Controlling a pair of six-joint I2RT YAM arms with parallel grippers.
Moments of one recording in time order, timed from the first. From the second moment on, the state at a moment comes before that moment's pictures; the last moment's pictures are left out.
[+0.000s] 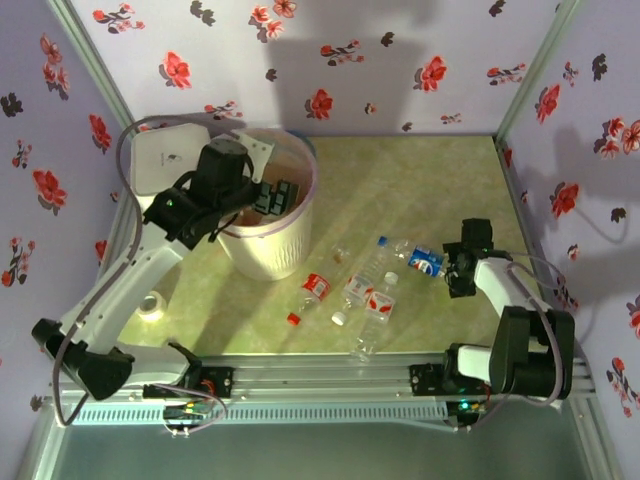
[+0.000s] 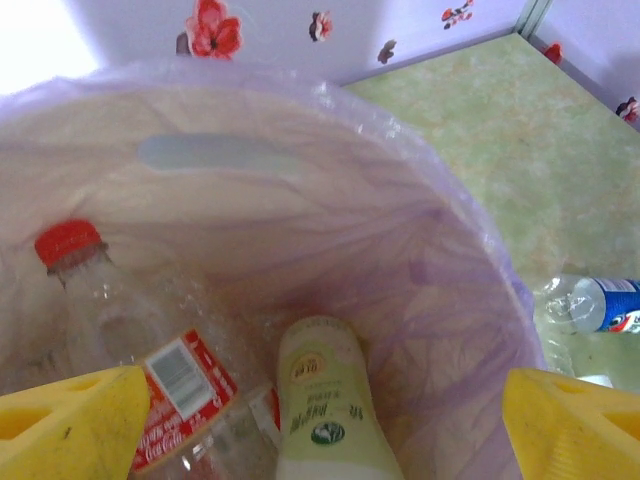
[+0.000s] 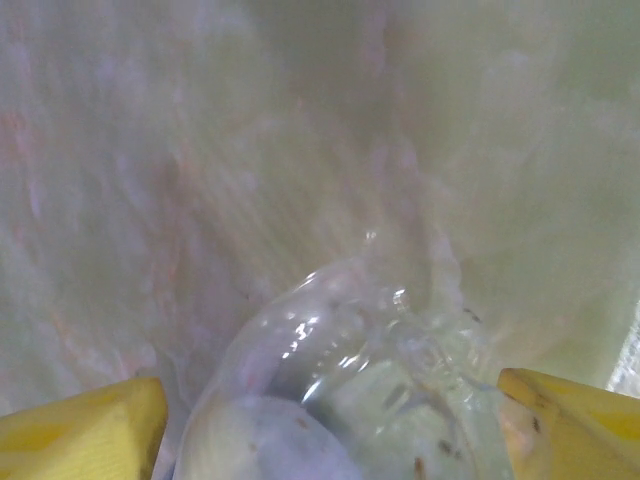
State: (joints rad) left arm -0.65 1.28 1.47 -0.75 -0.09 -0.13; right arm -0.10 1.27 0.61 -0.49 0.01 1.38
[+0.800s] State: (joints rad) left arm -0.69 1.36 1.69 -0.81 -0.09 -0.12; right arm -0.21 1.20 0.76 -0.33 -0.15 1.28
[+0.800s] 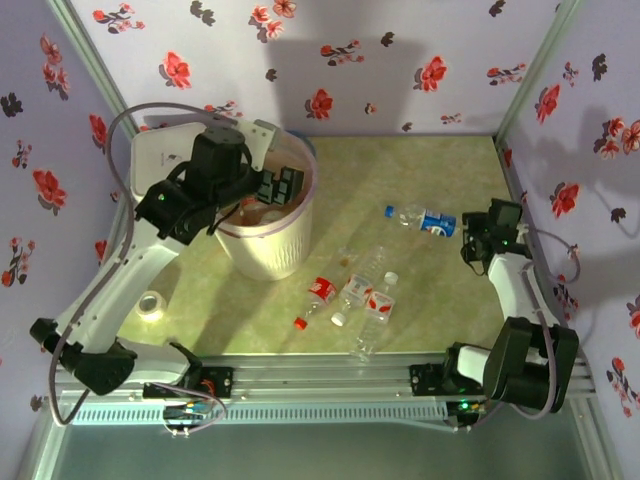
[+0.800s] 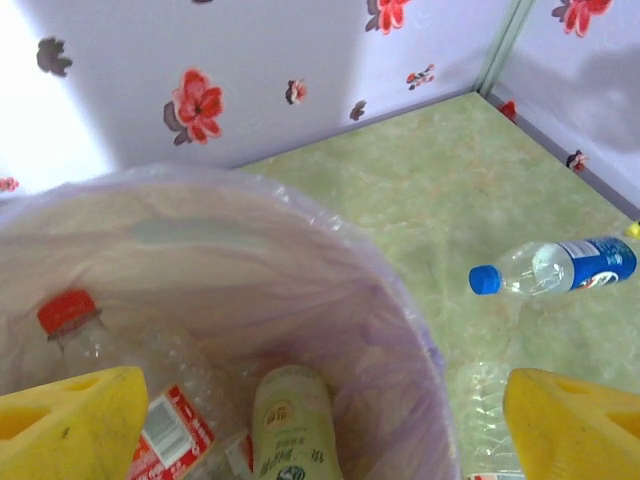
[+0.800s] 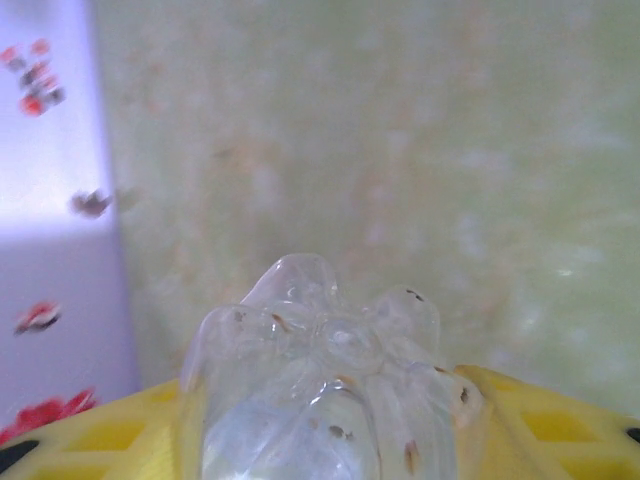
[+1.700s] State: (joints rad) left arm -0.83 1.65 2.10 -0.96 0.17 -0.01; right arm 0.24 1.20 1.19 -0.06 -0.66 0.74
